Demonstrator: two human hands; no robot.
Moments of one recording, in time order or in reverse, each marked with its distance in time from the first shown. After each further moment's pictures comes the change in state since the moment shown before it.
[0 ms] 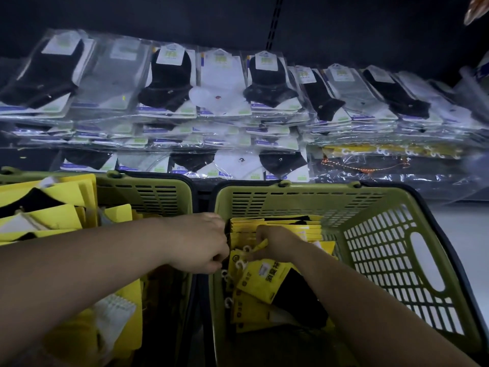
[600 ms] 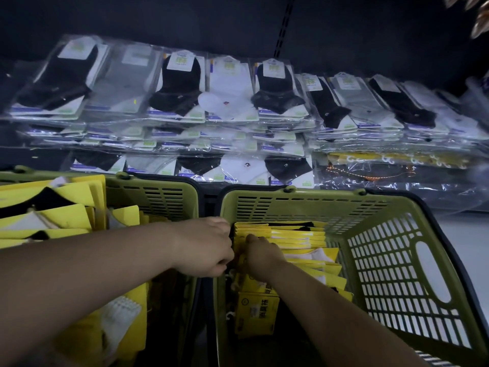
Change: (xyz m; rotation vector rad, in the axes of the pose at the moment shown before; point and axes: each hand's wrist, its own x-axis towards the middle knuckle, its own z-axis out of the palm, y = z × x) left_hand 0.001 0.000 0.008 0.028 0.059 0.001; right_hand 0.003 -0.044 0.034 -0.325 0.080 0.003
